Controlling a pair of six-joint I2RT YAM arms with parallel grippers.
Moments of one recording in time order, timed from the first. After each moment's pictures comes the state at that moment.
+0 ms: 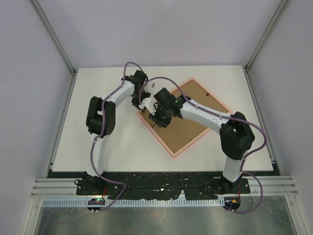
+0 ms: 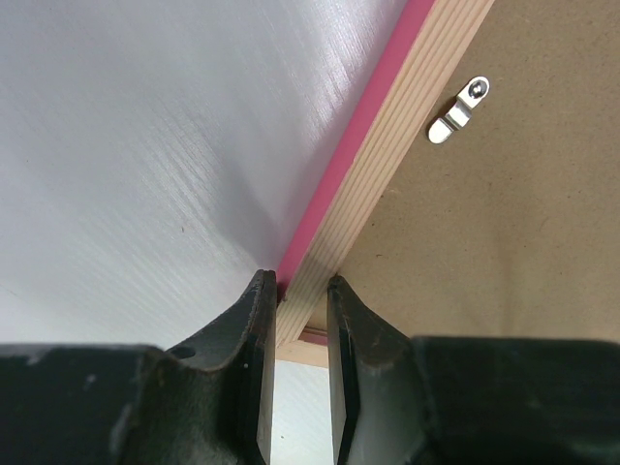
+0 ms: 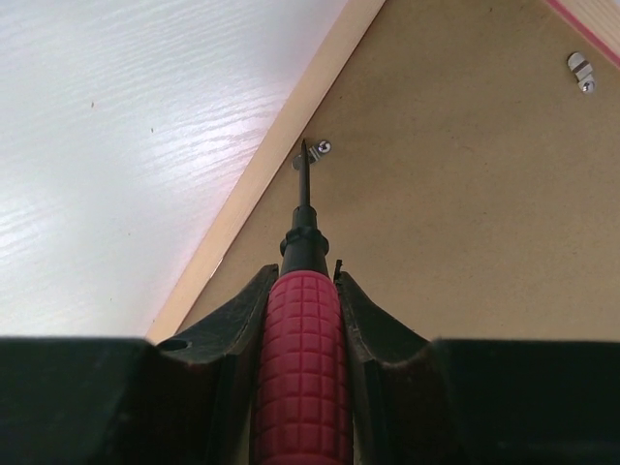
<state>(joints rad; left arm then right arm) -0.39 2.27 1.88 -0.88 0.15 0.07 0.77 1.82 1.44 -0.64 -0.18 -0.42</state>
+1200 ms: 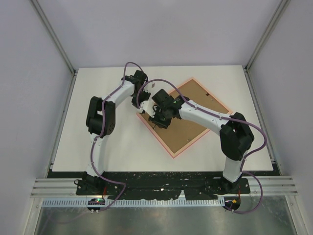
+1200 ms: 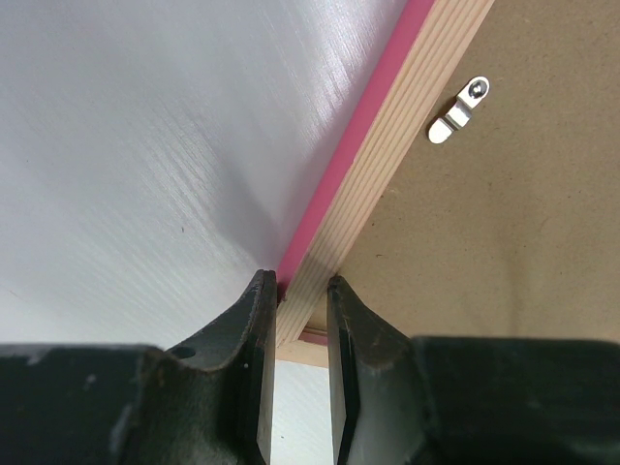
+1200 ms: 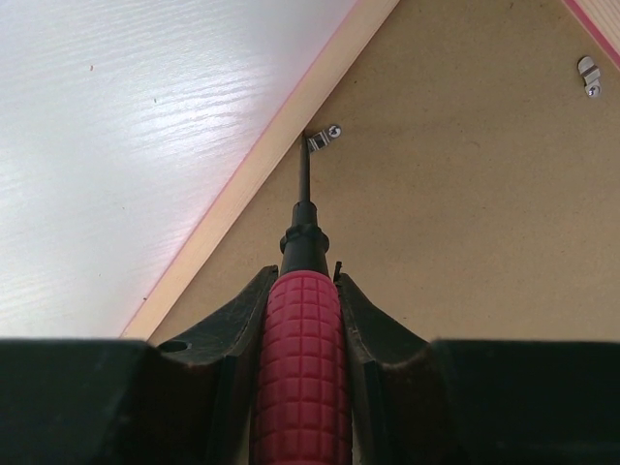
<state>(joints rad) -0.39 2.27 1.88 -0.88 0.15 0.07 0.79 1.83 1.46 -0.71 -0.15 -0.49</state>
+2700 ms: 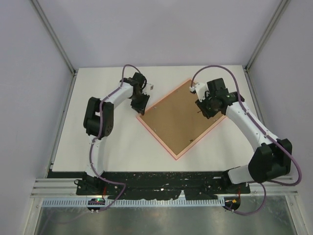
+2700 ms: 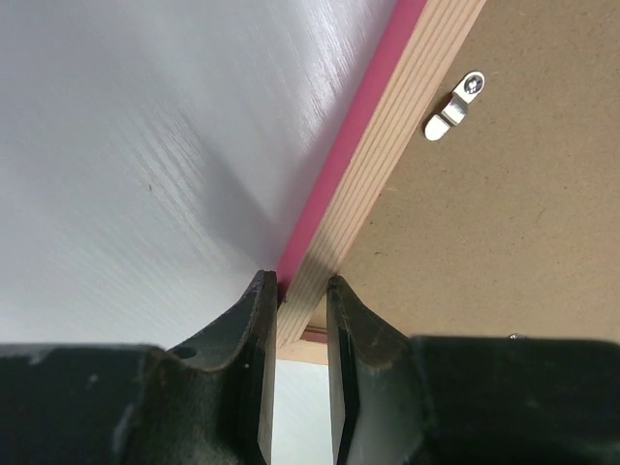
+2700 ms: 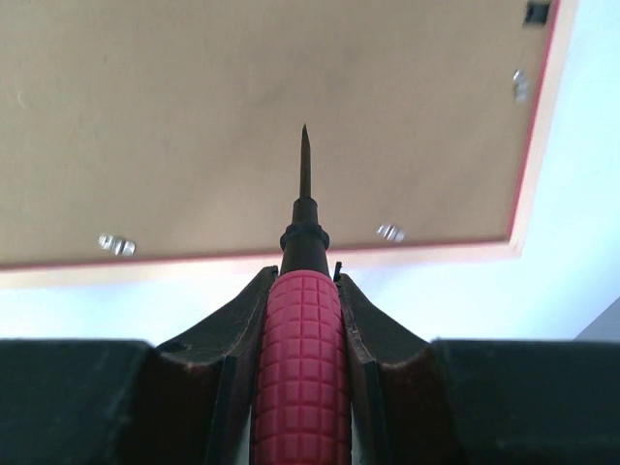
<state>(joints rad) -0.39 2.22 1.80 -0.86 0.17 0.05 0.30 1.46 1.25 -0.77 -0.06 -0.45</state>
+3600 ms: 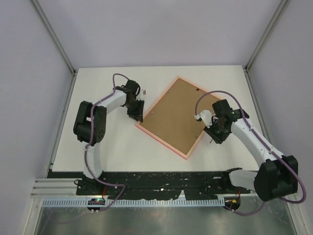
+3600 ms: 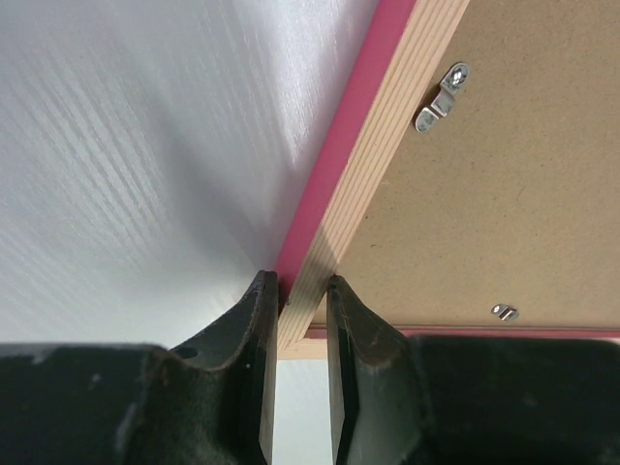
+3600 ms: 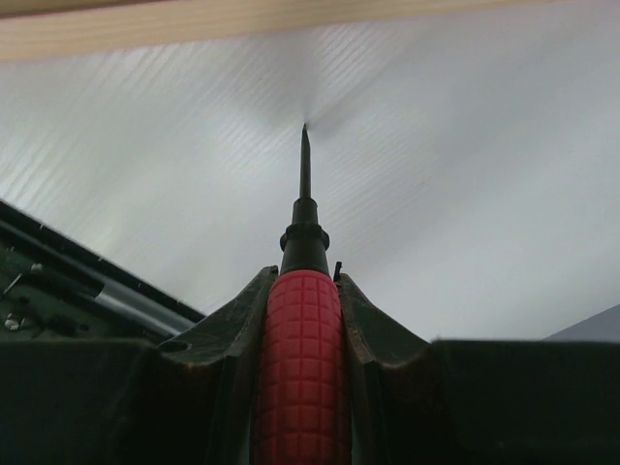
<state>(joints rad) -0.36 2.04 1.48 -0.73 0.26 -0.16 0.23 1.20 0.90 -1.05 -0.05 -0.62</state>
